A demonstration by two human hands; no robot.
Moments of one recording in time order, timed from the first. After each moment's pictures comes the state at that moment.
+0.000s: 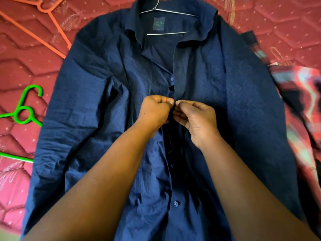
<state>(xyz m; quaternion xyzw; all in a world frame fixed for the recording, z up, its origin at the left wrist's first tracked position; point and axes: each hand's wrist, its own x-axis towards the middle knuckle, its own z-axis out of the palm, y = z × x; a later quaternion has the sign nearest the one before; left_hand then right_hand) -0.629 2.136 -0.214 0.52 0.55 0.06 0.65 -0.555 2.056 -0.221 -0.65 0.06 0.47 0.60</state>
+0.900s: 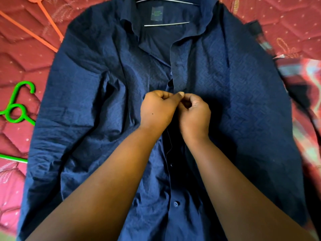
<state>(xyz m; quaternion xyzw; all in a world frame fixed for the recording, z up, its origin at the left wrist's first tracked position) -0.619 2.129 -0.221 0.58 0.58 0.09 0.57 -0.565 2.060 -0.254 -0.82 -0.15 0.26 0.48</state>
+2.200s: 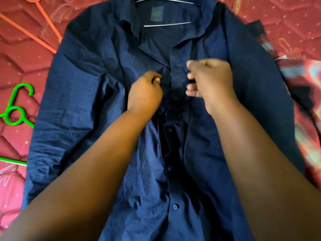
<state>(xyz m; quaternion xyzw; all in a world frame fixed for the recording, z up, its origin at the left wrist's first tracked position) -0.621 2.177 -0.236 0.74 0.53 0.09 0.40 -0.501 2.104 -0.200 -0.78 -0.06 0.36 0.51</state>
